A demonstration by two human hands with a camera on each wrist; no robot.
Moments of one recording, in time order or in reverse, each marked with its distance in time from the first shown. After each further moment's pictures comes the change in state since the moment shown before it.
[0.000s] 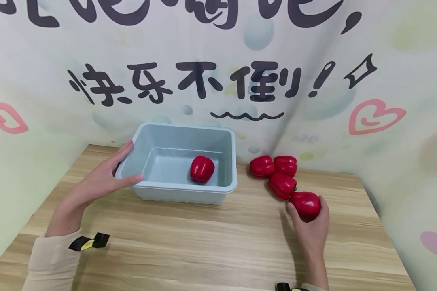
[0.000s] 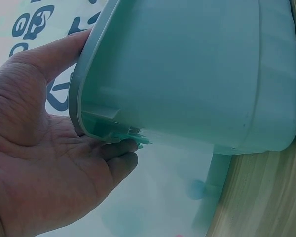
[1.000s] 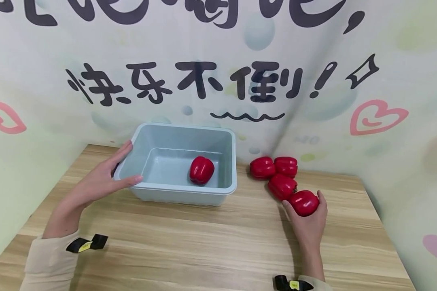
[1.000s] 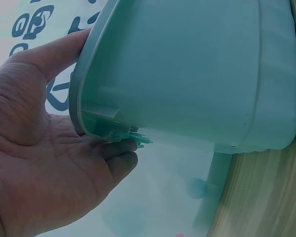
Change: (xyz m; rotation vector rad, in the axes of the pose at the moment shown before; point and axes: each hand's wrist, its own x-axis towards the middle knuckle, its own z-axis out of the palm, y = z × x) left_hand 0.001 -0.001 0.001 0.010 0.004 -0.002; right_hand 0.015 -0.001 0.012 0.040 0.009 -0.012
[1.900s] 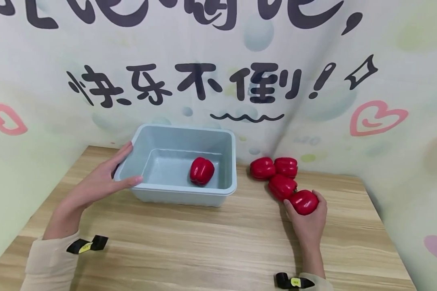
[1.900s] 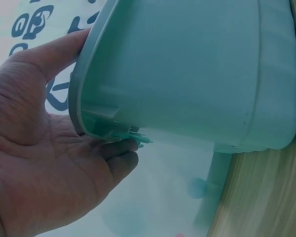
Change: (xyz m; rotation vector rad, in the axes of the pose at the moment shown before) left_hand -0.001 -0.001 -0.001 -0.011 0.000 -0.010; right_hand 0.007 0.002 0.004 -0.044 0.017 -0.047
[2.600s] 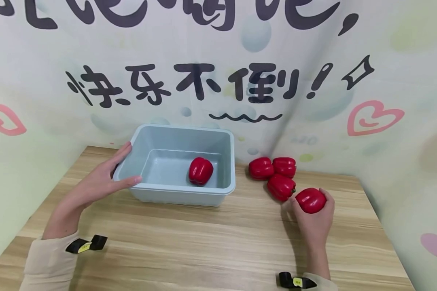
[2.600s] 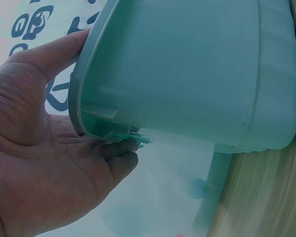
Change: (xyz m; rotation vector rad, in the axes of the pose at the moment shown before) left_hand 0.000 0.001 0.001 0.012 -0.005 0.004; right_hand 0.002 -0.013 -0.020 0.005 0.006 0.088
